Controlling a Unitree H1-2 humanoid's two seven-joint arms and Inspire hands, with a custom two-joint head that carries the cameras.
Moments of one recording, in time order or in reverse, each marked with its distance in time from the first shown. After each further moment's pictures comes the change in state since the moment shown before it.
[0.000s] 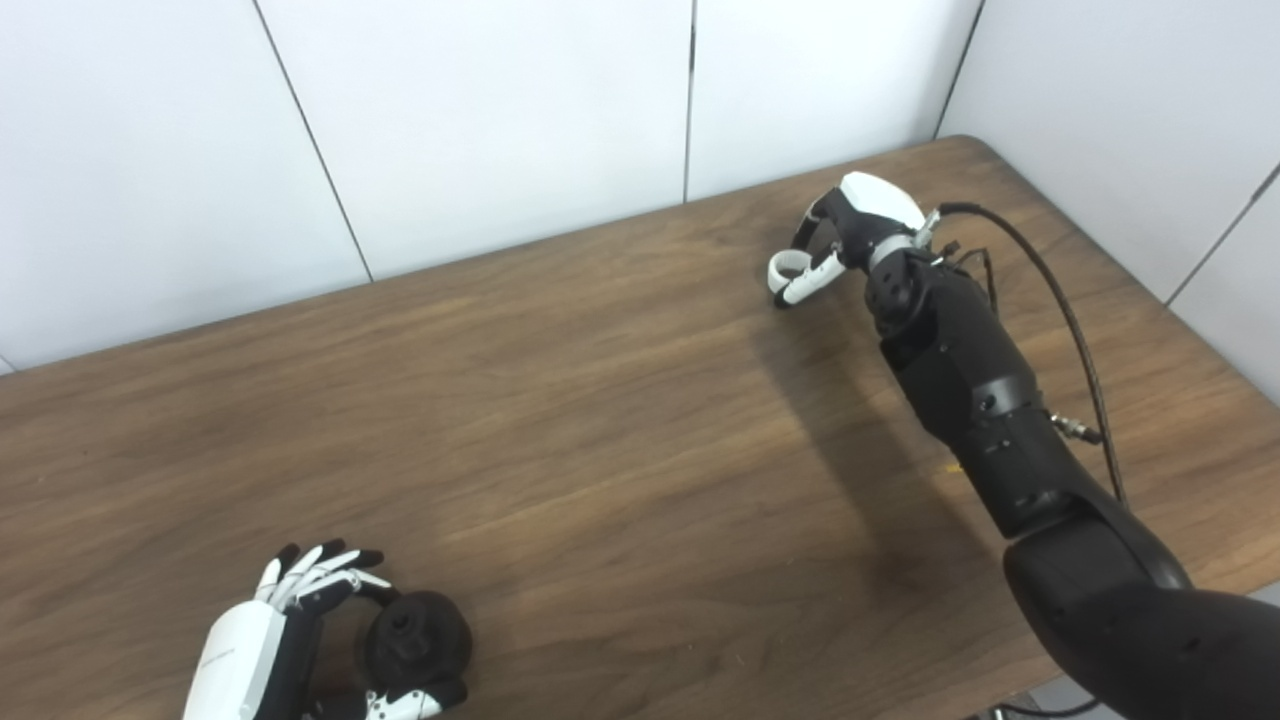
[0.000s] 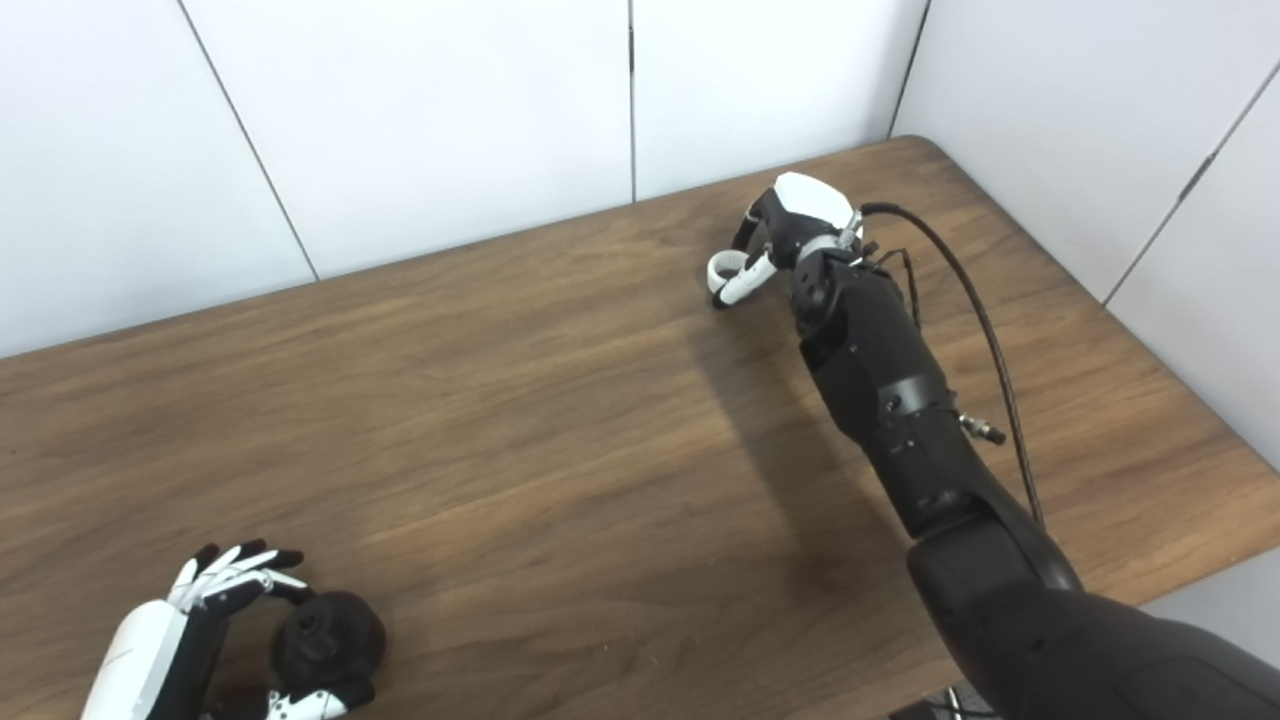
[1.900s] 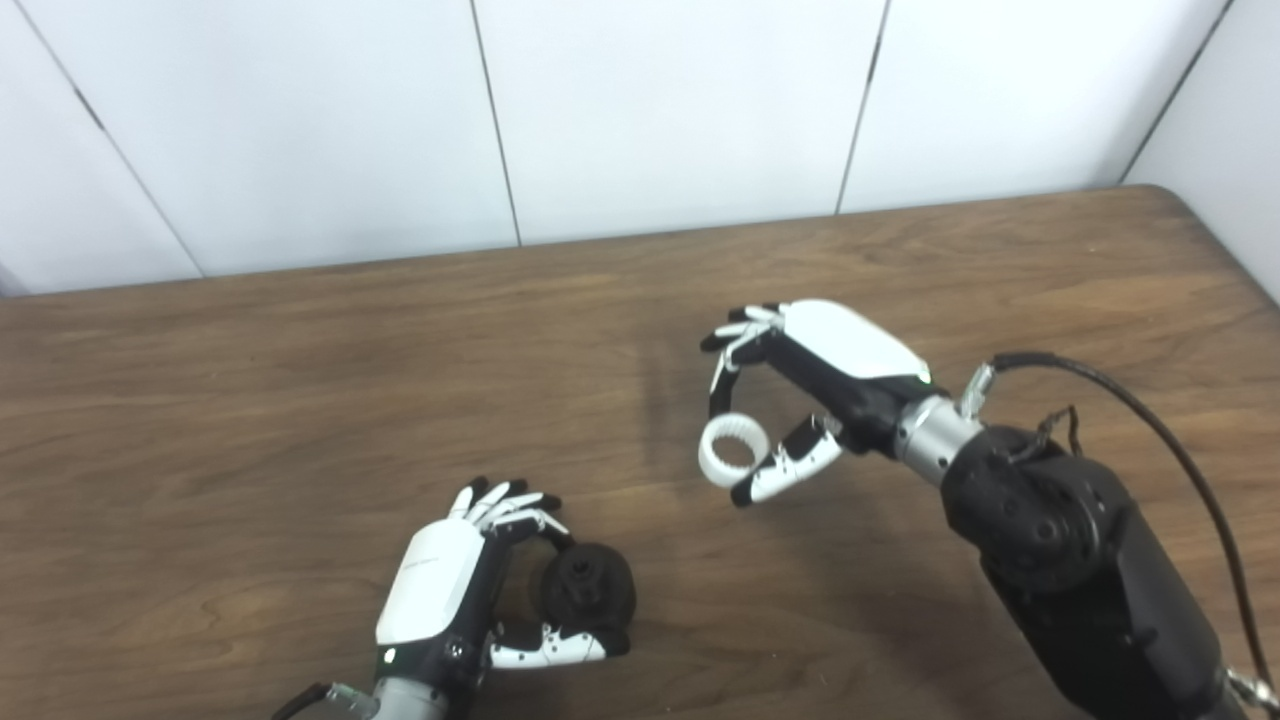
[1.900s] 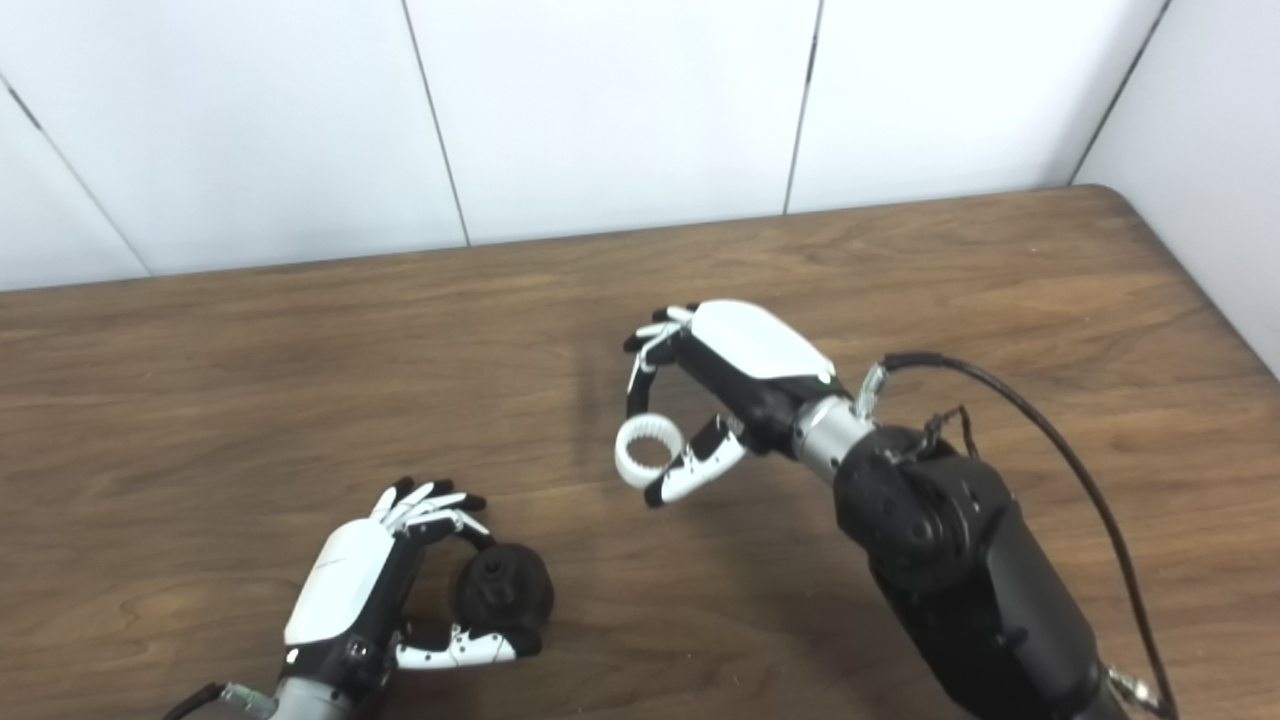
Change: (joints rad) left arm -0.006 -0.138 -0.092 0.021 0.147 0.041 0.012; right arm 0.287 0.065 0.322 -0.917 0.078 -0.010 0.397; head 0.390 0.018
